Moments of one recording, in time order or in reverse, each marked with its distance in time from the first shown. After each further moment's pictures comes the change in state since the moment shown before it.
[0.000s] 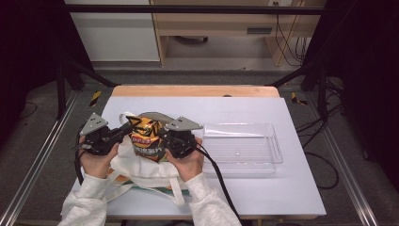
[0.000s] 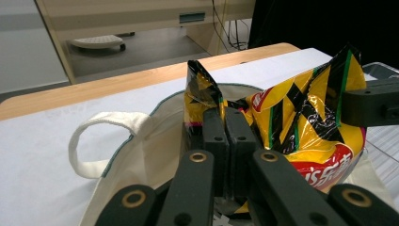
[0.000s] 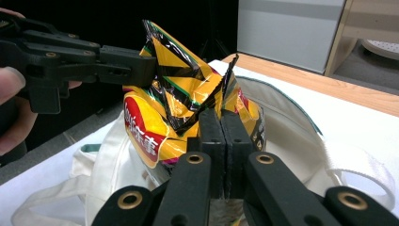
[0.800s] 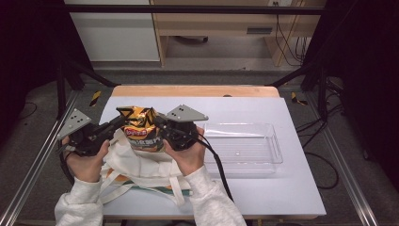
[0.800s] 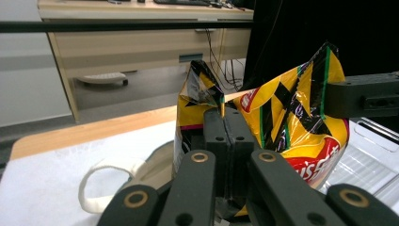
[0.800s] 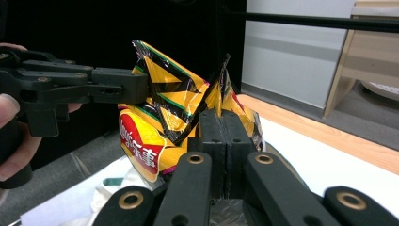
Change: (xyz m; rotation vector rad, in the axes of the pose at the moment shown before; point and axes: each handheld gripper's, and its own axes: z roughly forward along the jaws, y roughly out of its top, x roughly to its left) left arm -0.016 0.032 -0.042 -0.164 -0.008 -0.024; right arm 0.011 0.047 -0.033 -0.114 0.035 -0.053
